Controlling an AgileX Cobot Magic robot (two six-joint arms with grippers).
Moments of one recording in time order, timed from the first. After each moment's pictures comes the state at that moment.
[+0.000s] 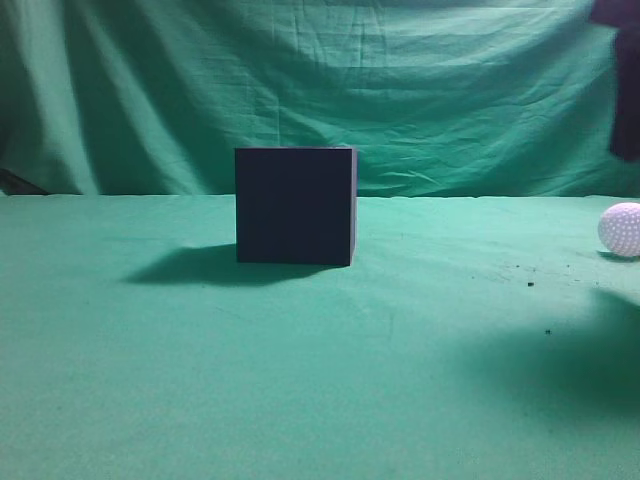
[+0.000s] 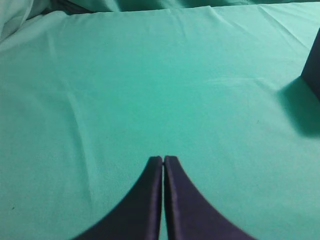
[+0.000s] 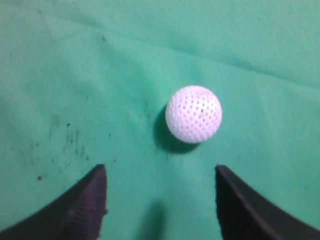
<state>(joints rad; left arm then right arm) -0.10 -0.02 0.02 0.09 0.36 -0.03 0.19 1.51 -0.90 0.17 0.67 -0.24</state>
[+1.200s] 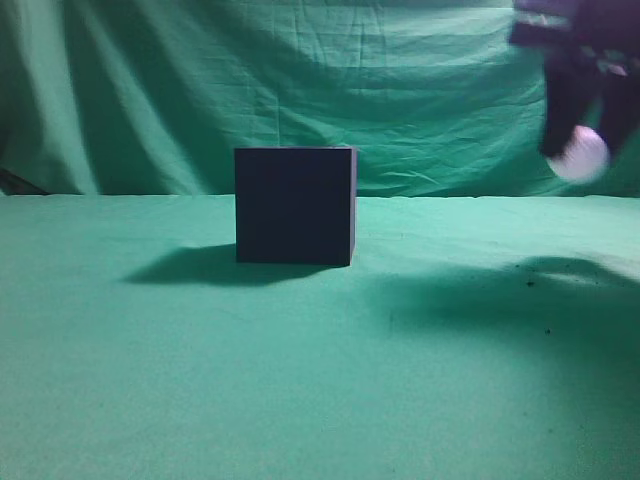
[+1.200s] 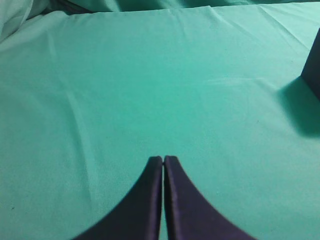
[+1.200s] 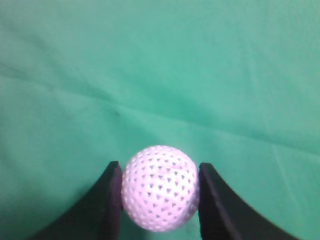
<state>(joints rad) -0.10 -0.02 0.02 0.09 0.36 -0.03 0.20 1.78 -1.23 0.18 0.82 -0.16</state>
